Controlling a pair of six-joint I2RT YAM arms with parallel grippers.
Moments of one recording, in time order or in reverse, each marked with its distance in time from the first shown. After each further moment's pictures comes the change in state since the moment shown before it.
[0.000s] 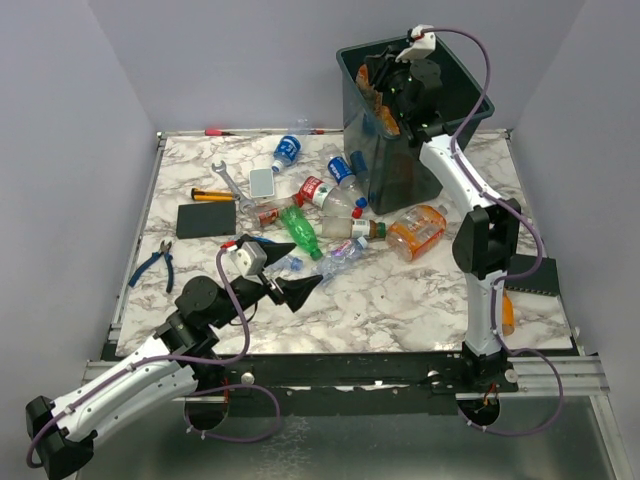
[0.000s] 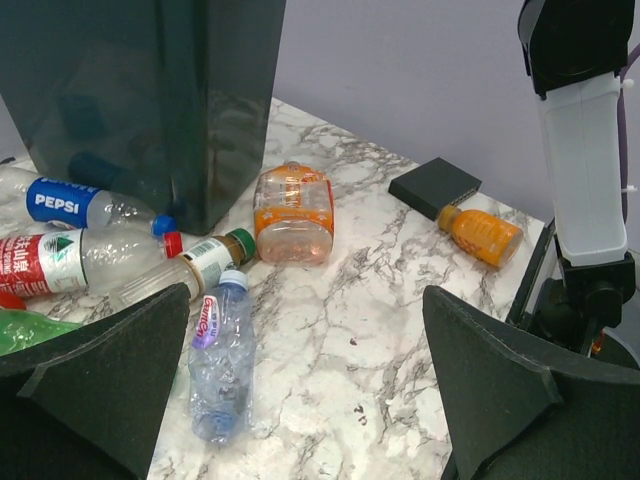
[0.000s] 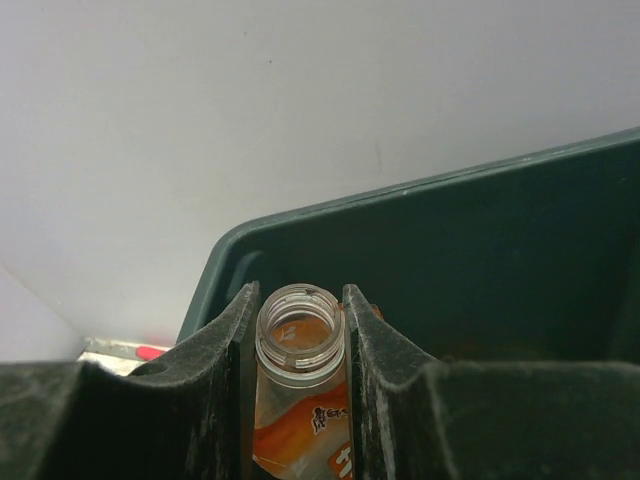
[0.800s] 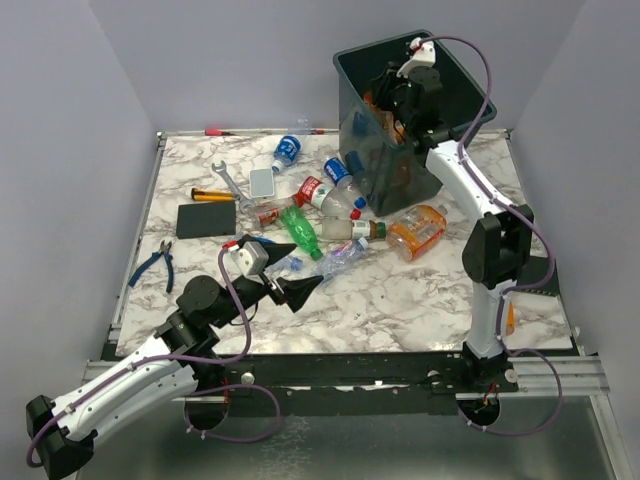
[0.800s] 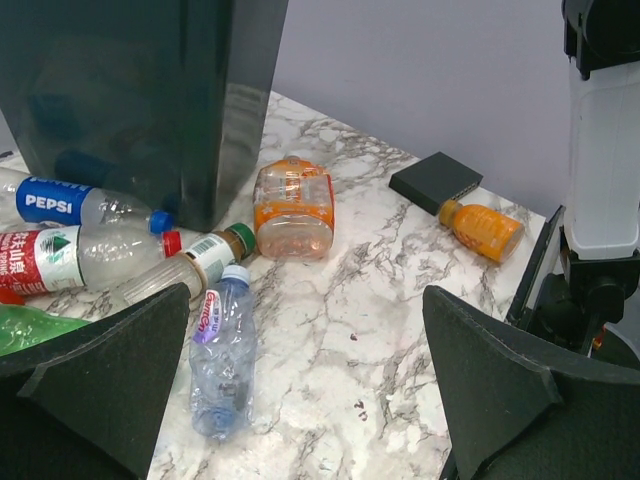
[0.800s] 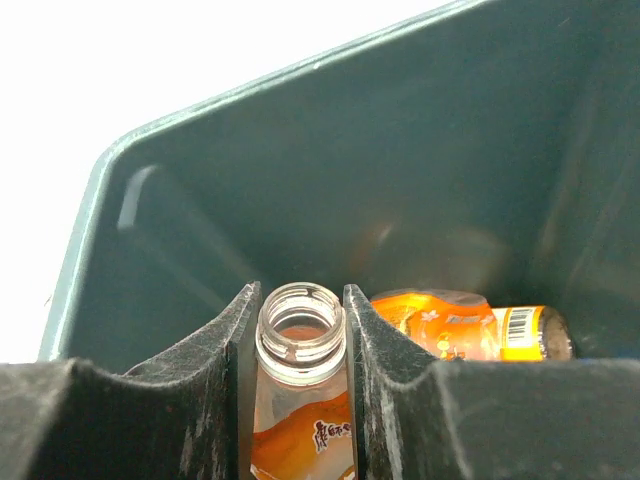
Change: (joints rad) left arm 0.000 0.009 0.000 -0.008 0.010 0.000; right arm 0.000 -0.116 -0.155 -0.193 0.056 0.011
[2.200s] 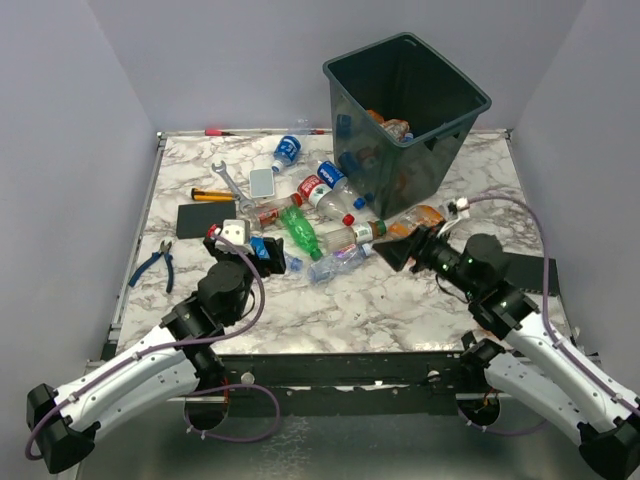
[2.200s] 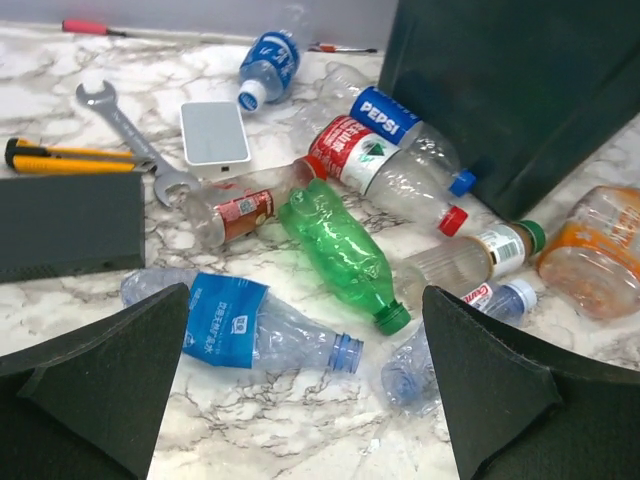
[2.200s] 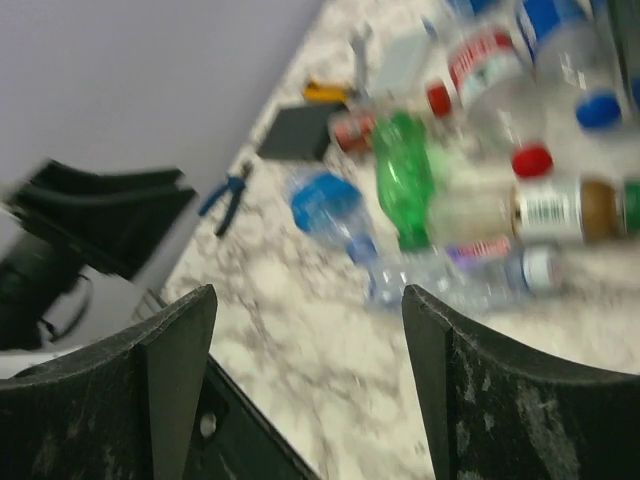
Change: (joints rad) left arm 0.000 0.082 0.053 -0.196 -0.750 -0.053; right arm 0.237 -1.332 -1.308 -0.014 -0.281 0.345
